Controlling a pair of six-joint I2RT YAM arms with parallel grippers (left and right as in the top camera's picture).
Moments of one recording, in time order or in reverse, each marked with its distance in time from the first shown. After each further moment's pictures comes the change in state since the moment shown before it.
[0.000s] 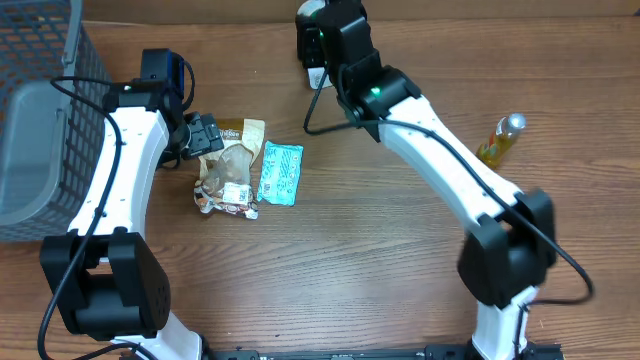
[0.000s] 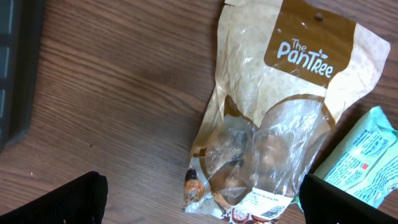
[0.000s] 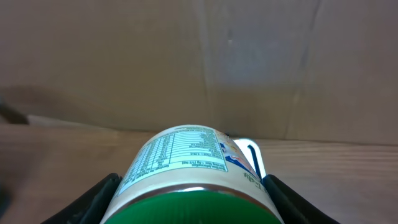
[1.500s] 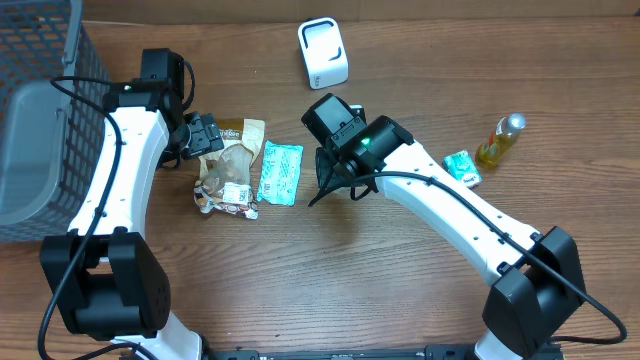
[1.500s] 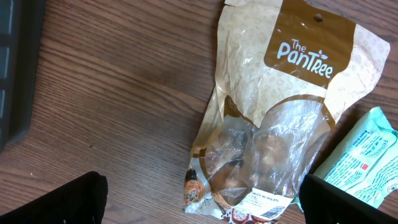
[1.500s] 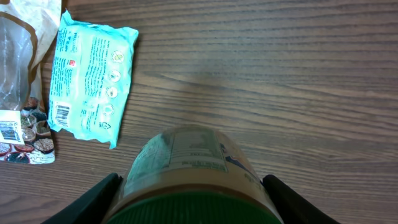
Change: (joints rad) left arm 0.000 0.000 0.000 0.000 0.000 0.000; right arm 0.154 -0.225 -0.260 -0.843 -0.131 0.287
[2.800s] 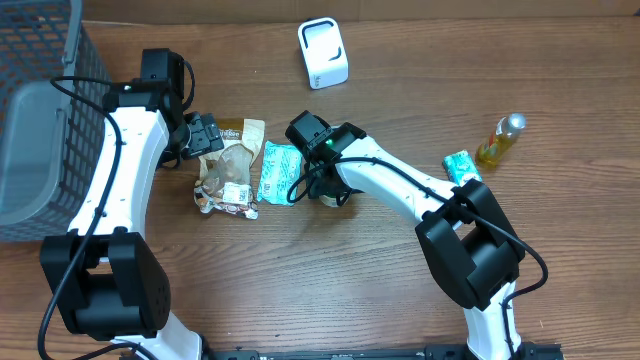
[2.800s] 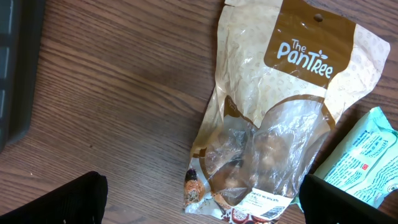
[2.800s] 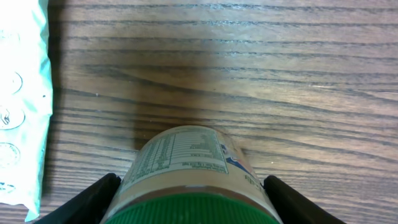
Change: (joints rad) left arm 0.000 0.000 0.000 0.000 0.000 0.000; right arm 0.006 0.286 0.009 0.106 0.003 0.000
